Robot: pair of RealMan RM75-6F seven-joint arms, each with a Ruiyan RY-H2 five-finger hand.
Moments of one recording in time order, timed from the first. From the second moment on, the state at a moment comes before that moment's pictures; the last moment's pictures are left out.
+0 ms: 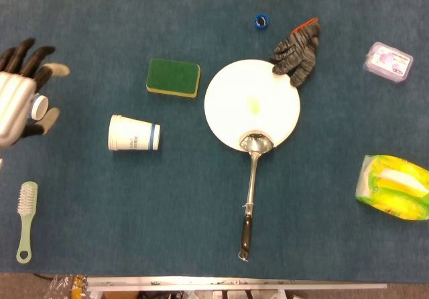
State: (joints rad) left arm -0.38 -0.98 -0.16 -1.84 1.39 1.11 0.19; right arm 0.04 -1.05 0.02 -1.63 -1.63 1.56 0.19
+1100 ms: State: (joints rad) left arm -0.83 -1.36 -0.16 -1.66 0.69 0.98 0.85; right arm 0.07 -1.07 0.04 -1.58 -1.57 1.51 0.21
